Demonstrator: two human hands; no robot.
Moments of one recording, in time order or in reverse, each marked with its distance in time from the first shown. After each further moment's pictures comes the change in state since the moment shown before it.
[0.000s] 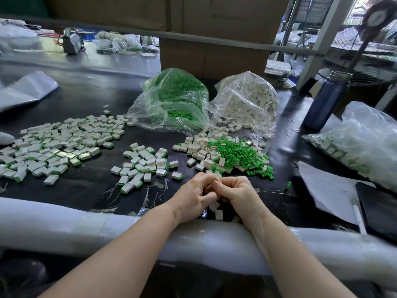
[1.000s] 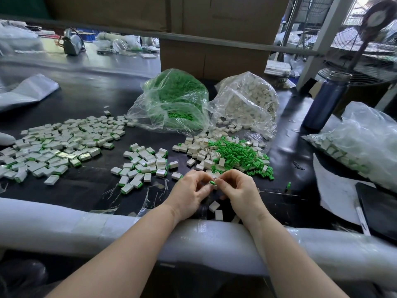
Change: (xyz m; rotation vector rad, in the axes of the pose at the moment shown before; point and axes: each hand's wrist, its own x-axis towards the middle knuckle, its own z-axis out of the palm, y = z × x) left_hand 0.003 -0.006 -0.002 0.105 0.182 -0.049; right_hand 0.003 0.002 0.000 -0.199 0.190 -0.083
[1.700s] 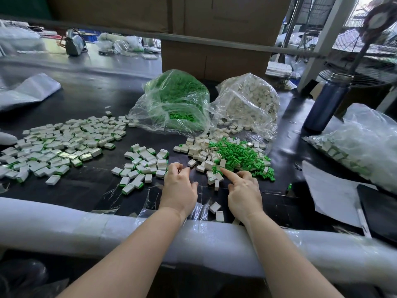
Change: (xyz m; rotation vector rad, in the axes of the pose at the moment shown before) left_hand 0.003 -0.012 0.003 0.356 0.261 -0.245; right_hand 0.010 0.010 -0.002 -0.799 0.016 0.118
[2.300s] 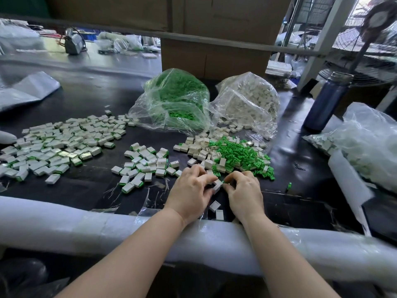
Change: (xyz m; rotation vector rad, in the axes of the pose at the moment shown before) left_hand -0.008 0.009 -0.002 0.099 -0.082 0.420; right_hand -0.006 -0.006 -0.001 0.077 0.133 0.041
